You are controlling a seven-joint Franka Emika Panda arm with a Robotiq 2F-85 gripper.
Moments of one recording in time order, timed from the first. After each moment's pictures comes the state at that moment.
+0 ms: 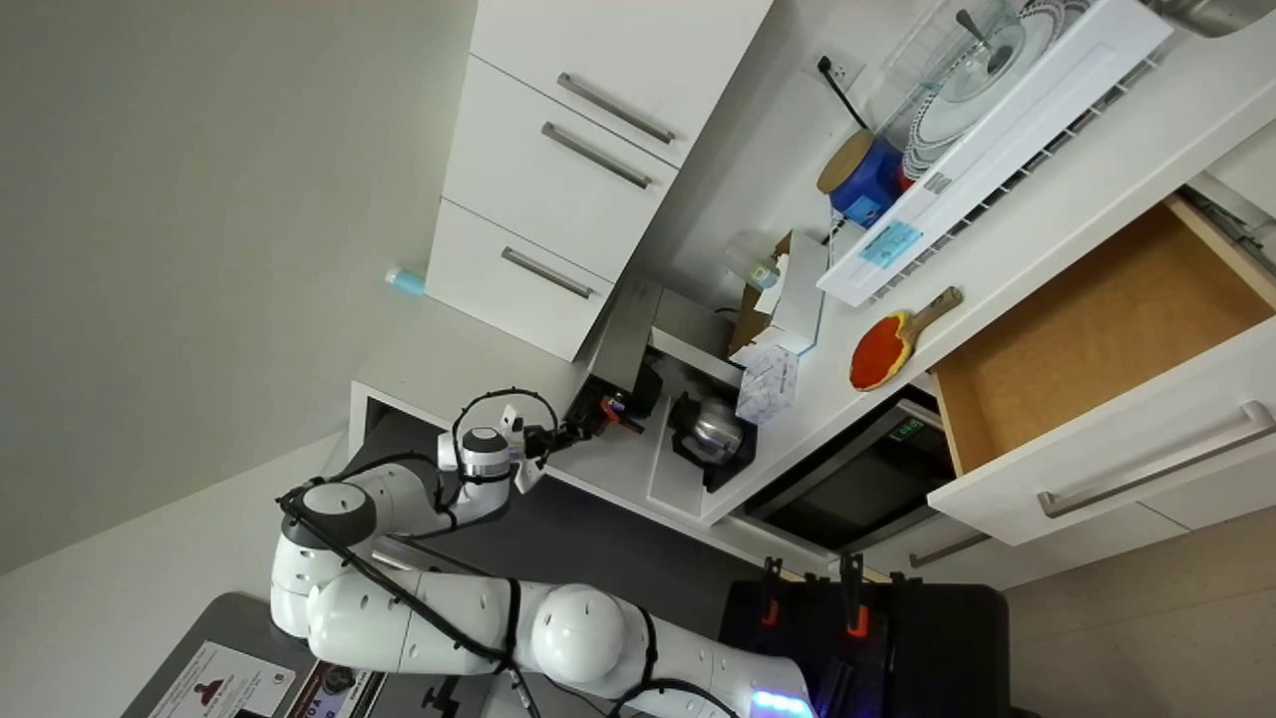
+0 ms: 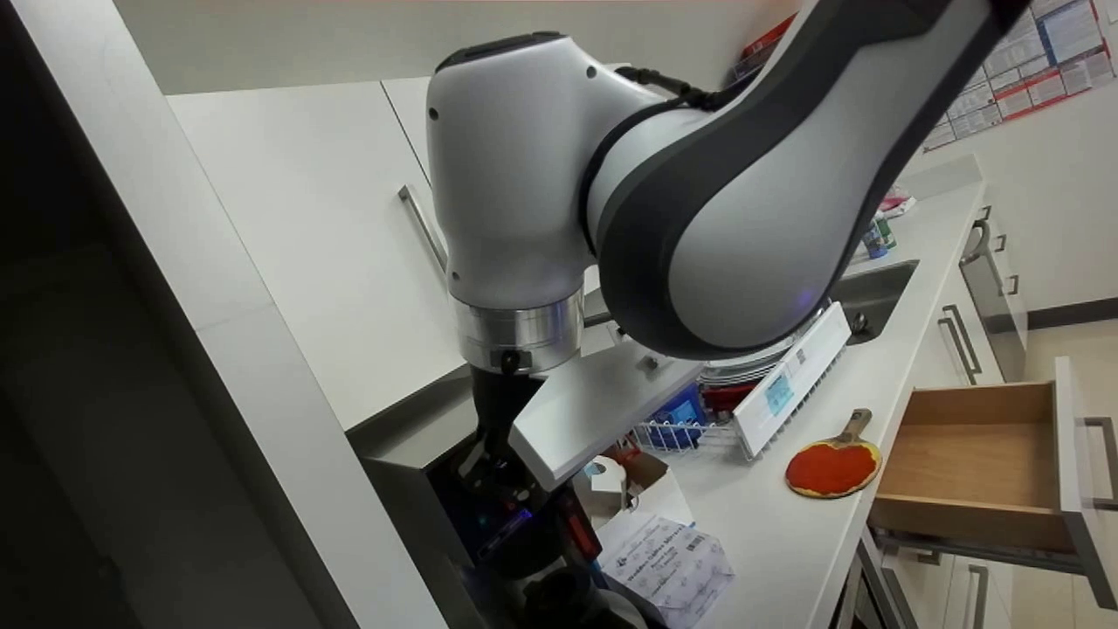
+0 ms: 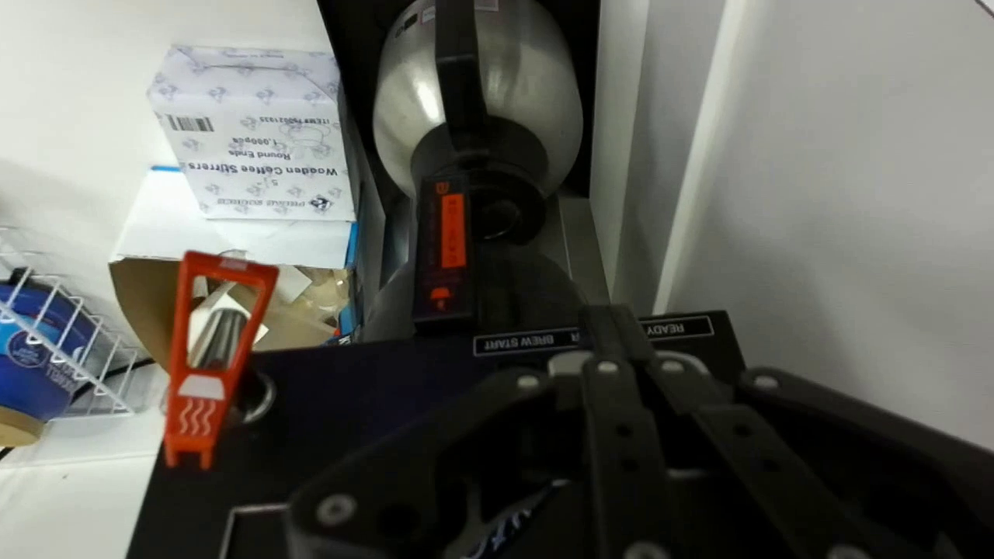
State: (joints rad) arm 0.01 -0.27 0.86 -2.28 -0.27 2.59 0.91
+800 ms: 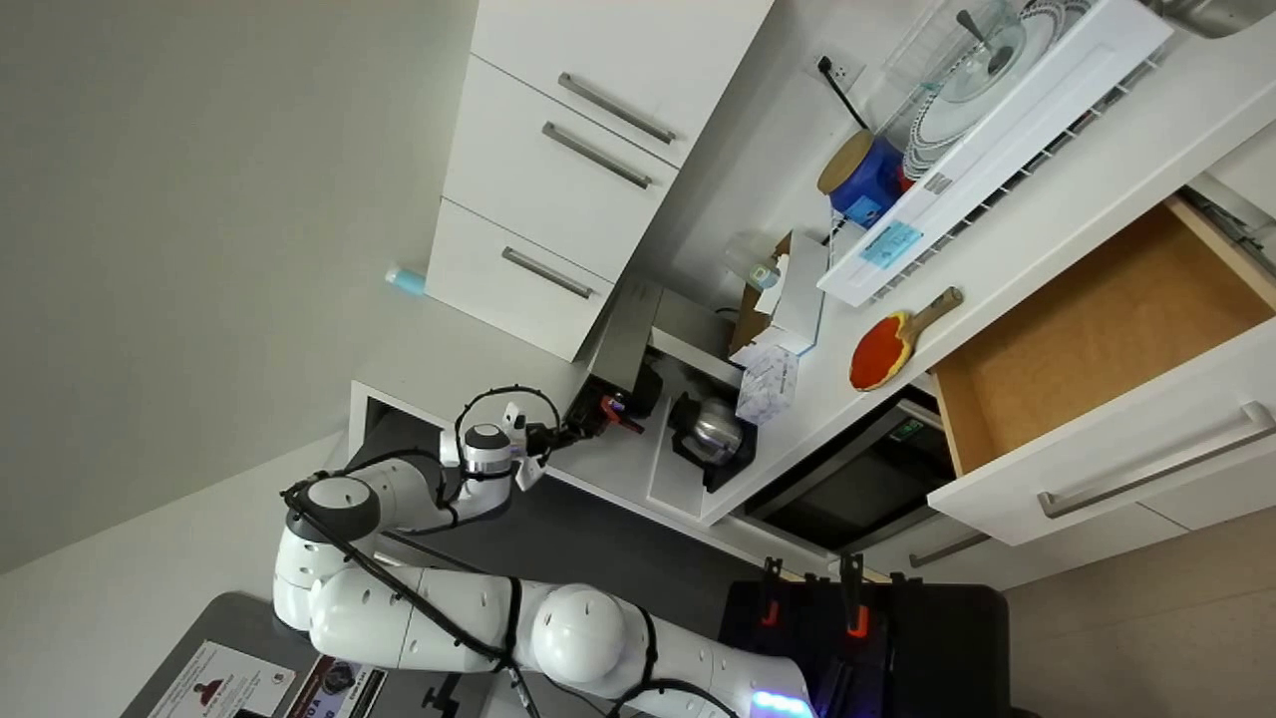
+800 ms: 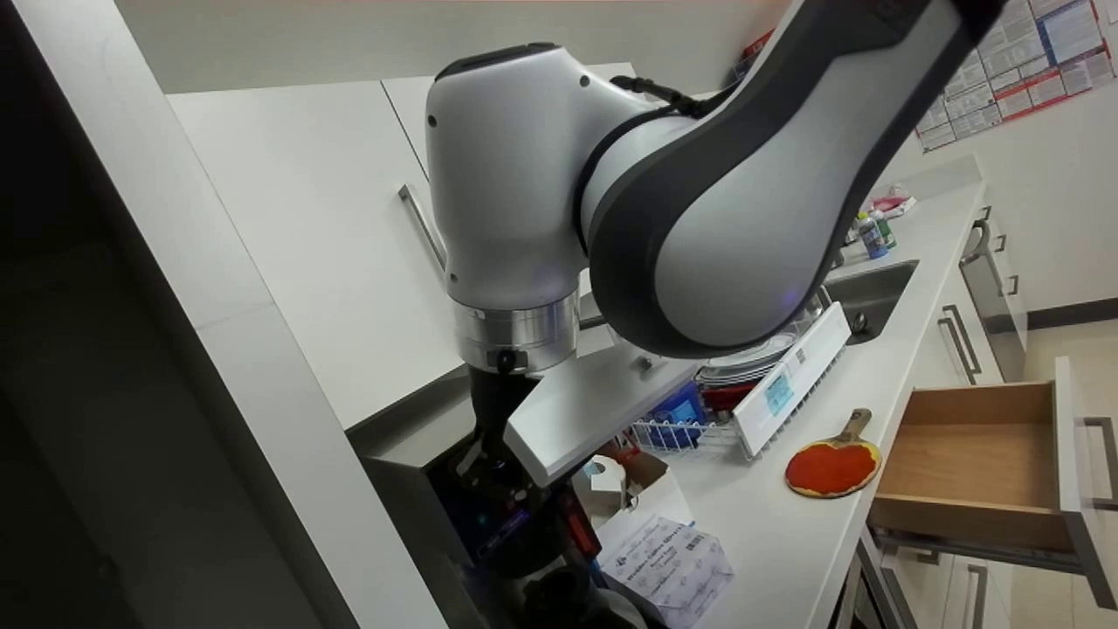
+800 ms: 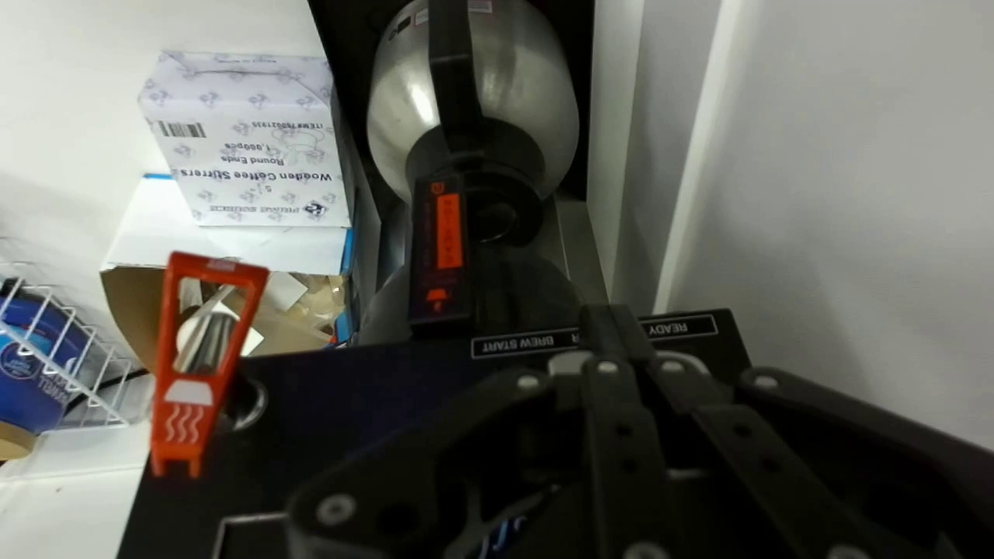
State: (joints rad) arm 0.01 -0.25 0.85 -2.27 -0.28 2.59 0.91
